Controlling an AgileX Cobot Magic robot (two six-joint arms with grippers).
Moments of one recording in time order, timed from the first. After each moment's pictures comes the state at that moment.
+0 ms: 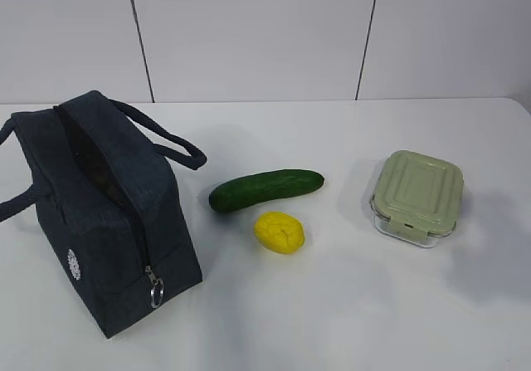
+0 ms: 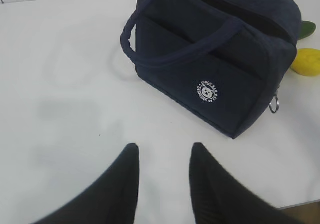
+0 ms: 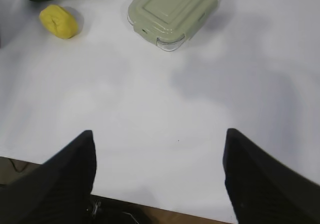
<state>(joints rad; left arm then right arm) -0.05 0.01 -0.51 -0.11 1.12 0.05 0.17 0.49 -0.64 0.04 1.03 0.01</state>
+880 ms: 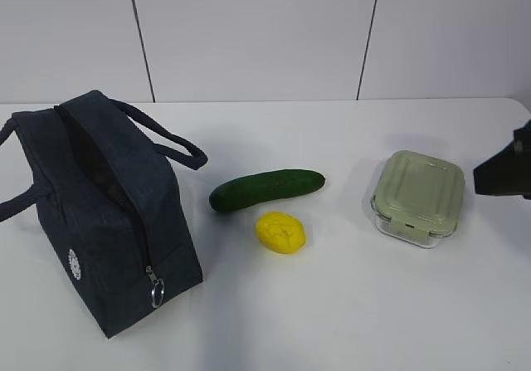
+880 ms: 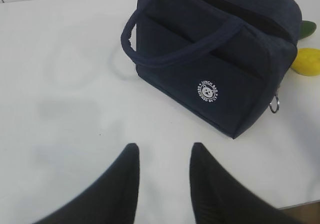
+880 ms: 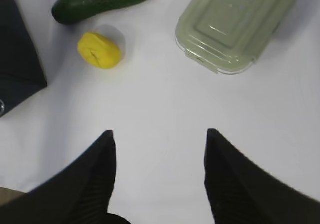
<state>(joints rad) -0.05 0.01 -0.51 -0.11 1.12 0.05 0.17 1.07 -0.83 0.31 0.81 0.00</state>
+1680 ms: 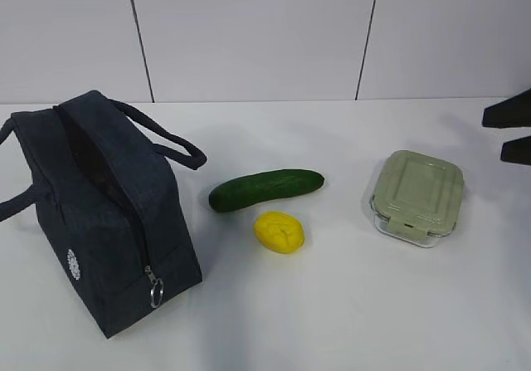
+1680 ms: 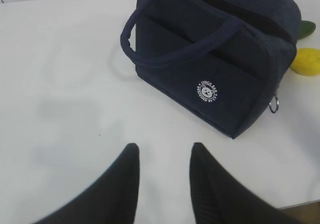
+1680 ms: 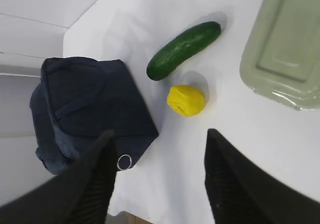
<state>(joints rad) -0.05 0.01 -0.51 -0.11 1.12 0.05 -0.40 1.41 -0.86 1.17 1.13 -0.67</state>
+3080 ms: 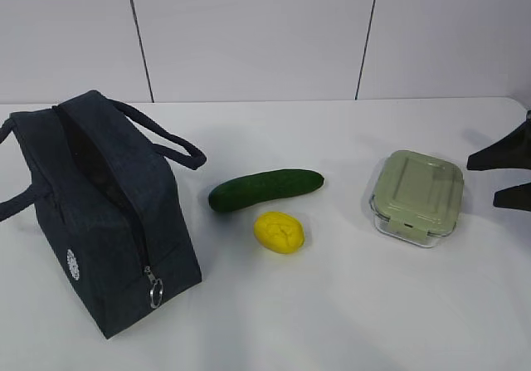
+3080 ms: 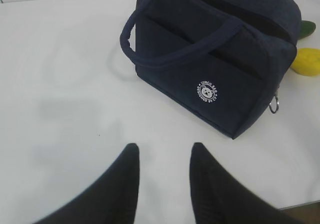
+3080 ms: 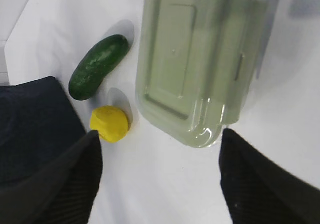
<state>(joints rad) -0.05 0.01 -0.51 -0.11 1.12 0.05 -0.43 1.73 -0.92 1.15 0.98 -0.77</state>
